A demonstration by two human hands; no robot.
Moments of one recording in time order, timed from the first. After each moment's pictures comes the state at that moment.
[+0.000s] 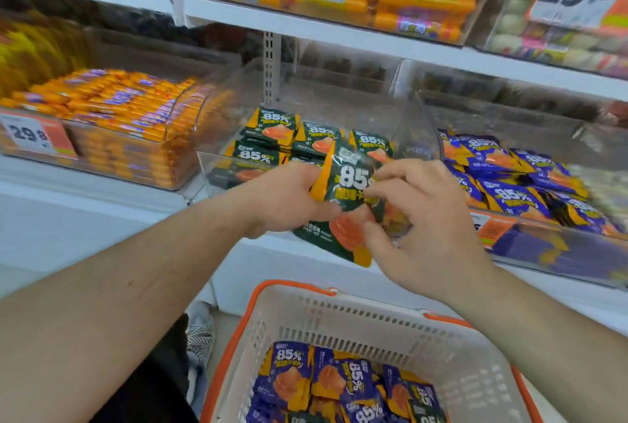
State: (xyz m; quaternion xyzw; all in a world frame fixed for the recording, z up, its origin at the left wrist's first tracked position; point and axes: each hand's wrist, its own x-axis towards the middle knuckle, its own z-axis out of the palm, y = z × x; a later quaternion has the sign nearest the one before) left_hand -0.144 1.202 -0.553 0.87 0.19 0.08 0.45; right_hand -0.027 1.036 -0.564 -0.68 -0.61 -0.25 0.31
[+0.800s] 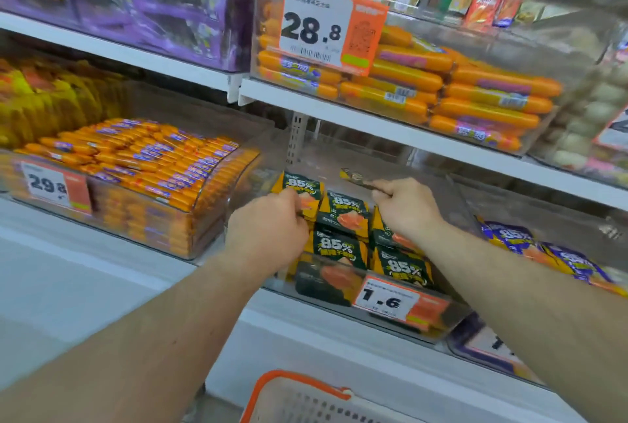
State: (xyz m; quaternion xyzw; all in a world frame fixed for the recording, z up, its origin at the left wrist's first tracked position) left_hand -0.137 1.282 -0.554 0.87 0.41 0.23 0.15; right_hand 0.060 1.202 -0.525 -0.87 -0.43 -0.02 0.23
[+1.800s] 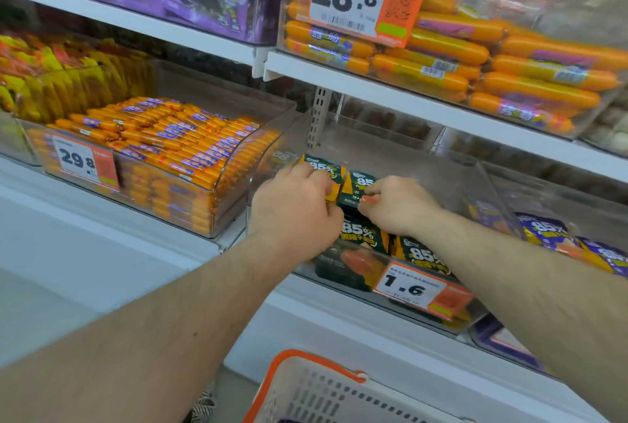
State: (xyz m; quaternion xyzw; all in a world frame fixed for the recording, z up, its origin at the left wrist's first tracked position) left_hand -0.137 1.276 -0.564 0.87 0.33 0.37 0.07; right_hand 0.035 1.226 -0.541 -0.88 -0.48 0.00 0.04
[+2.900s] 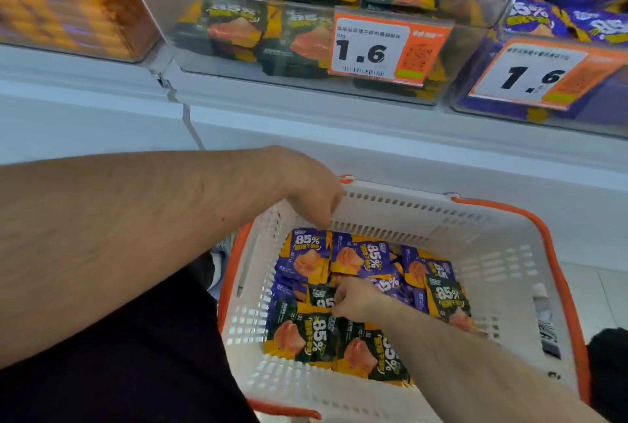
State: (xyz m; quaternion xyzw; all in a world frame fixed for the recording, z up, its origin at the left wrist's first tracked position) left_hand -0.114 1.163 -0.674 0.92 0.06 -0.39 0.05; right_hand -0.087 0.997 -0.885 -0.78 -0.35 0.52 -0.01
